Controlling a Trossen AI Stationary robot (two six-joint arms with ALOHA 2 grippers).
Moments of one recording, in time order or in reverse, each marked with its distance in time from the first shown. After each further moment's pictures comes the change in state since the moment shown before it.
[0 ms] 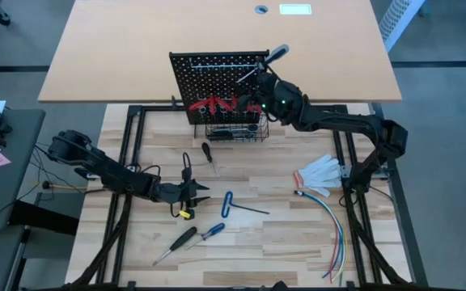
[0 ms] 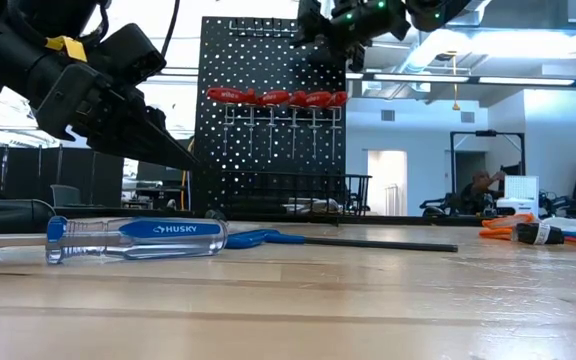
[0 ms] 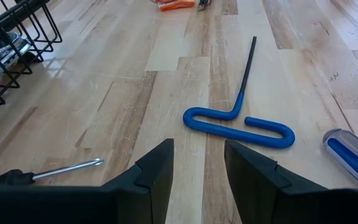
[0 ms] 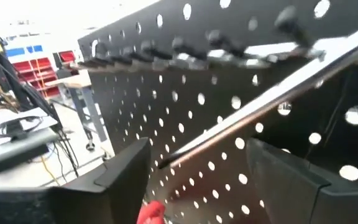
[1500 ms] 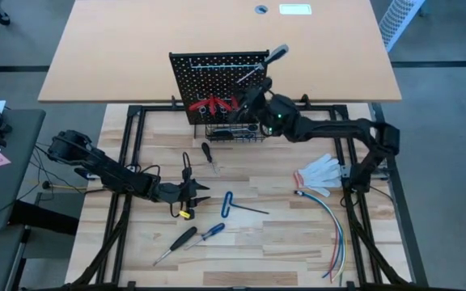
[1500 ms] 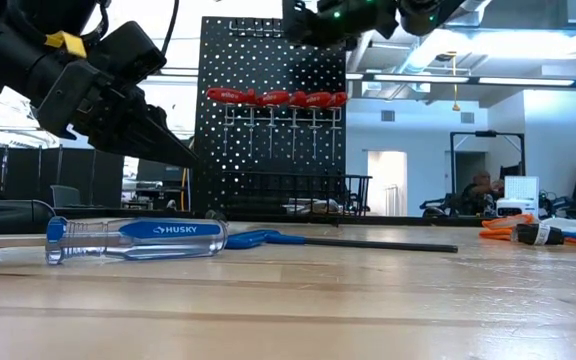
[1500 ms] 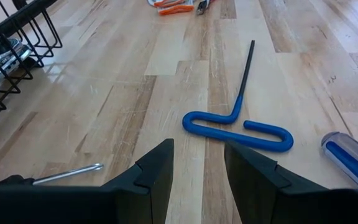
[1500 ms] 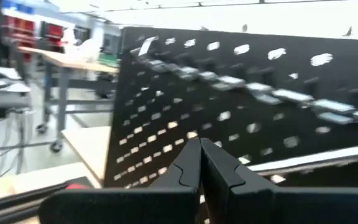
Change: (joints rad) left arm 0.000 0.000 0.000 0.014 0.000 0.014; right arm 0.106 0.064 -0.015 0.208 0.125 -0.457
